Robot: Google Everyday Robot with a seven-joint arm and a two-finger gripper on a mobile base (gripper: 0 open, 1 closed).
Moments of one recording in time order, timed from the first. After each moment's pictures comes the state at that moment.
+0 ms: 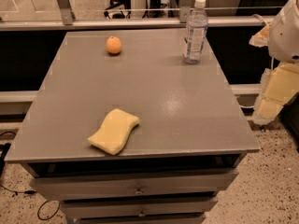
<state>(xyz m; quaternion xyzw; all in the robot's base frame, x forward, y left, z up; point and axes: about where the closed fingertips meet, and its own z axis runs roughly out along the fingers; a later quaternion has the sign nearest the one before) 0.438 -0.216 0.978 -0.60 0.78 -0.04 0.16</state>
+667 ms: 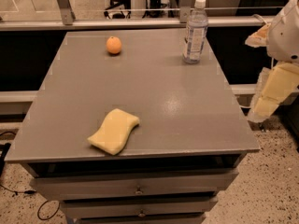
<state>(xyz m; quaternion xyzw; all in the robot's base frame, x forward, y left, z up) 0.445 -0.213 0.975 -0.61 0.77 -0.01 0.18</state>
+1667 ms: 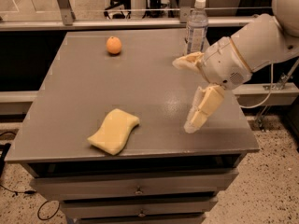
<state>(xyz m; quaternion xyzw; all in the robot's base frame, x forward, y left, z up) 0.470 -0.082 0.915 -0.67 0.63 0.22 0.31</state>
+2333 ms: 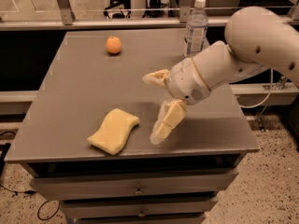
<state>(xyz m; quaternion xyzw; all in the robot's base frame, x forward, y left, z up) 0.469 -0.008 0.874 -0.67 0.61 0.30 0.31</state>
